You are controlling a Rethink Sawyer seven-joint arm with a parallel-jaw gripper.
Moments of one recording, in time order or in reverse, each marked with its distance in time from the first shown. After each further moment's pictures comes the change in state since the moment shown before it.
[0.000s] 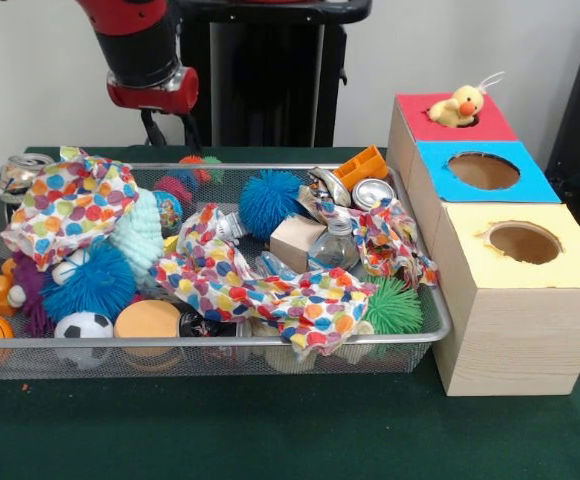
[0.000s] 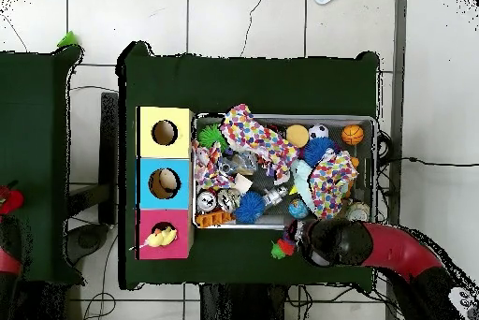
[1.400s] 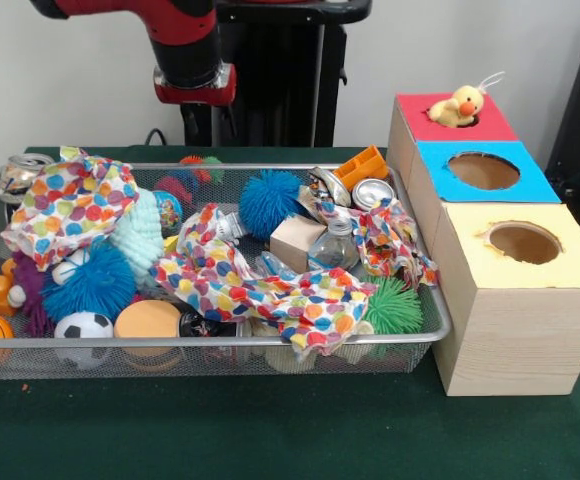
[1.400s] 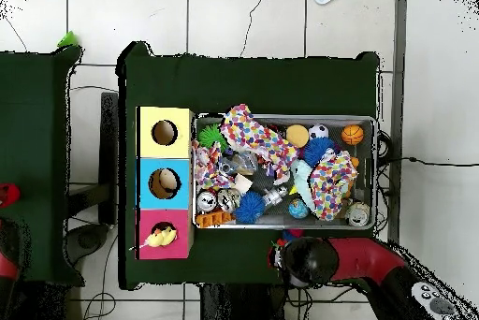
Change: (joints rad) arm 0.091 0.061 -0.073 0.078 -0.139 -0.023 0.000
